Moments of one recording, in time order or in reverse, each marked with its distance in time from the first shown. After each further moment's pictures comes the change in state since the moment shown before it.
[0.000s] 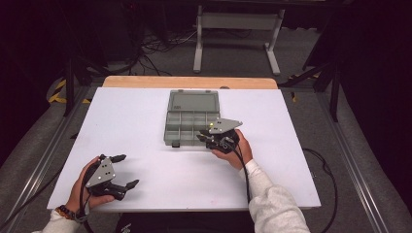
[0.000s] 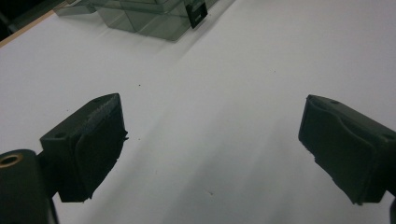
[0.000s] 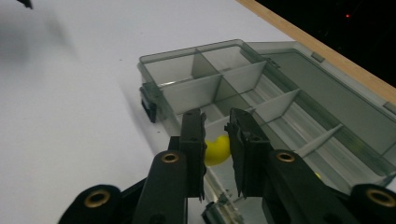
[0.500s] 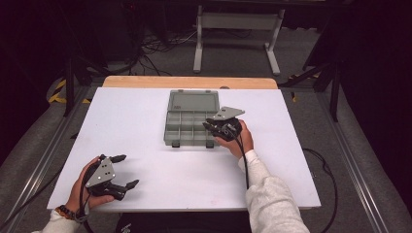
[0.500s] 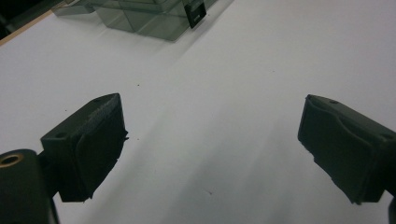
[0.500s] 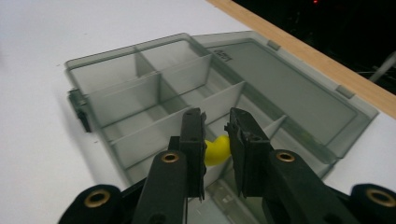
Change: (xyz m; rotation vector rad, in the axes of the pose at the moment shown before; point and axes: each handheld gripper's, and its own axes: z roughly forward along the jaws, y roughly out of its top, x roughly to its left) left arm 0.000 0.000 0.000 0.001 -0.004 0.001; right arm -0.036 0.000 0.011 0.021 -0.098 0.073
